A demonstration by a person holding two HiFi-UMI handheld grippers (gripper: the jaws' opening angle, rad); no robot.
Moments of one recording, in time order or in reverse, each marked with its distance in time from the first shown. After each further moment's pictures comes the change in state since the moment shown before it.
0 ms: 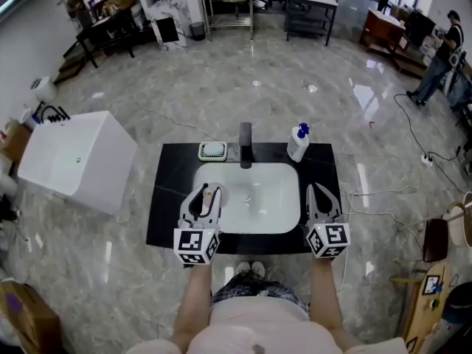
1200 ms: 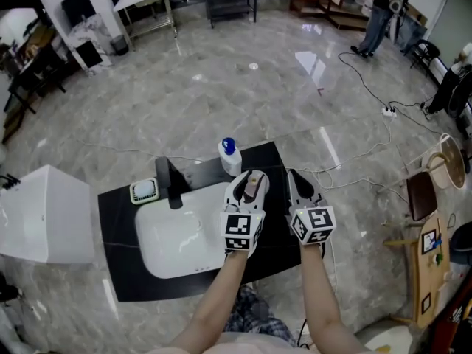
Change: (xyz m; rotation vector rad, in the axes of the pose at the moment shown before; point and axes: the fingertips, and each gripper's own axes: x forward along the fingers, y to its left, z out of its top) left arm 0.269 -0.280 -0.071 -0.043 0.077 -0.442; right arm 0.053 -0.210 -0.048 0.034 0.062 -0.236
